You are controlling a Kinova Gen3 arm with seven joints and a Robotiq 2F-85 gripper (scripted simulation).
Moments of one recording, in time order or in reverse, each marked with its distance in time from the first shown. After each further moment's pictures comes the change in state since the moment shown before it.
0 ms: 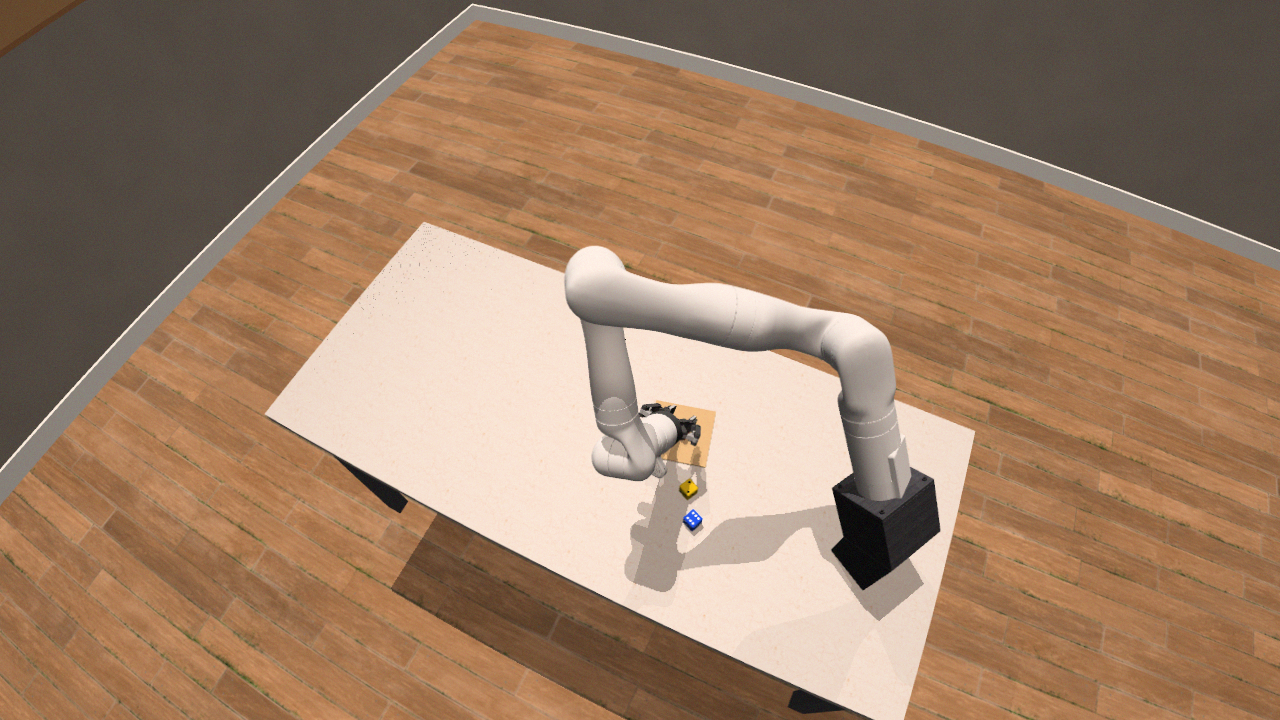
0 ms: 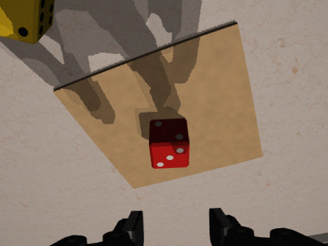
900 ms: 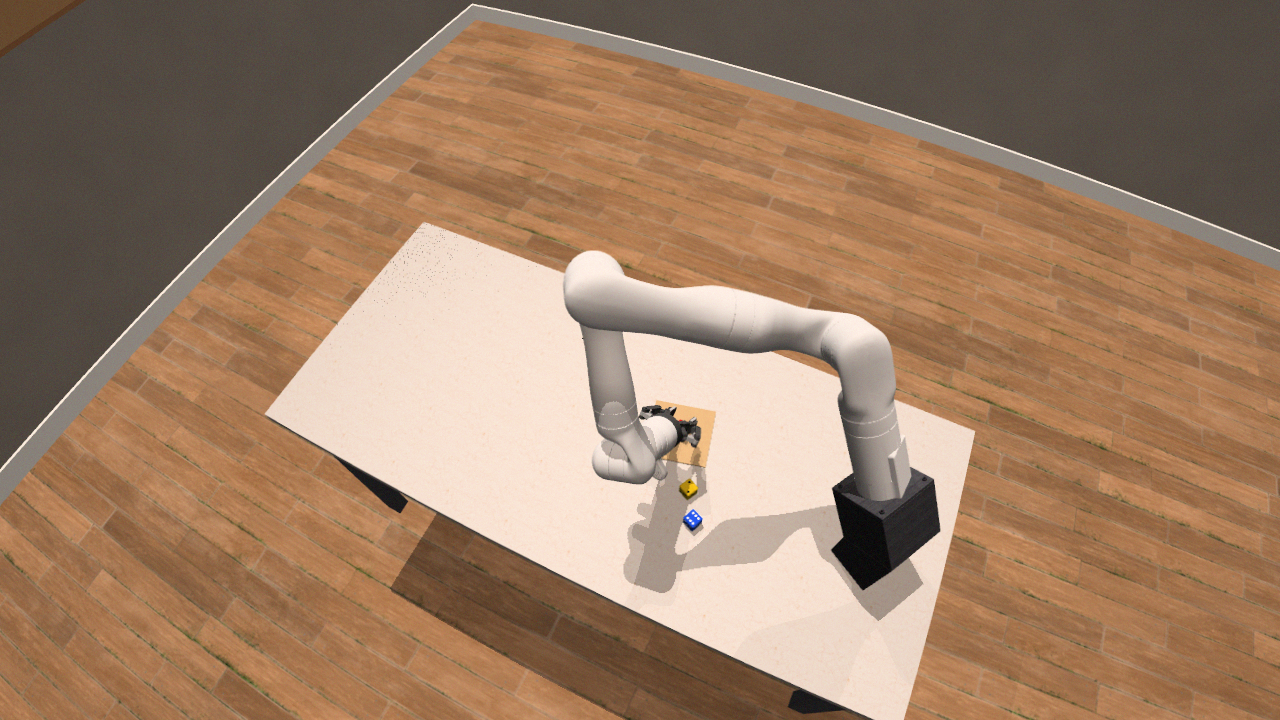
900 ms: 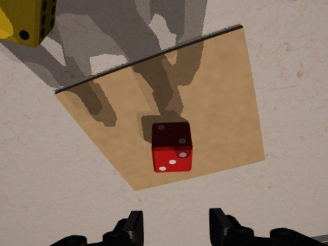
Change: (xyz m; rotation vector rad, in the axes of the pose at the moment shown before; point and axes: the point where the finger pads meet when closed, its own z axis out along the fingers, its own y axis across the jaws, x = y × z) arm 0.003 -0.002 0.002 -0.002 -0.008 -0.007
